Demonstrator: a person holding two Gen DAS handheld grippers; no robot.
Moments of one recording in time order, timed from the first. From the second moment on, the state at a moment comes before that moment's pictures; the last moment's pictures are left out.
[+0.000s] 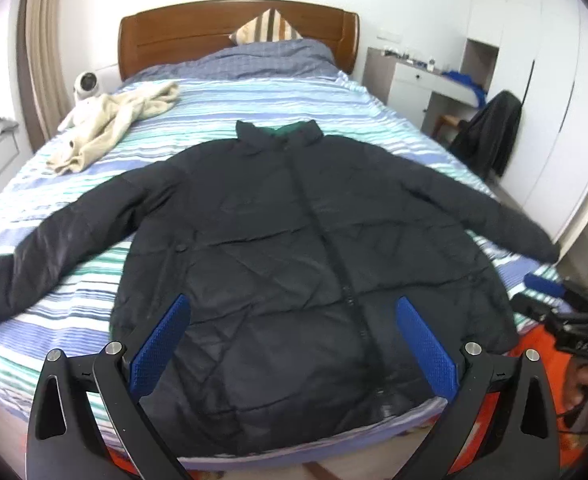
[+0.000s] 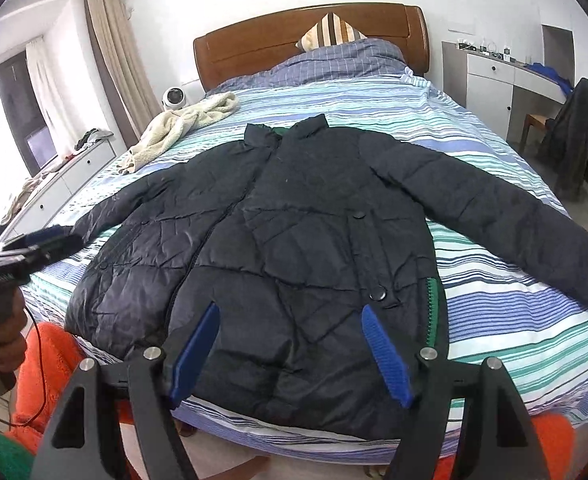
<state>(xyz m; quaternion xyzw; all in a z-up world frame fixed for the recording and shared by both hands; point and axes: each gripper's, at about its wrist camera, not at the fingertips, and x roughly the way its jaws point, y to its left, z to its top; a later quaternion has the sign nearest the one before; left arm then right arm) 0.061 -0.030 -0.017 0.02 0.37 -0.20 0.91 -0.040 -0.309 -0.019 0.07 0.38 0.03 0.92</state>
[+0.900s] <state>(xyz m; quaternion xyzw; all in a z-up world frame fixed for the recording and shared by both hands) 0.068 0.018 -0.034 0.04 0.37 -0.04 0.93 -0.044 -0.366 -0.006 0.06 0.38 -0.11 0.92</state>
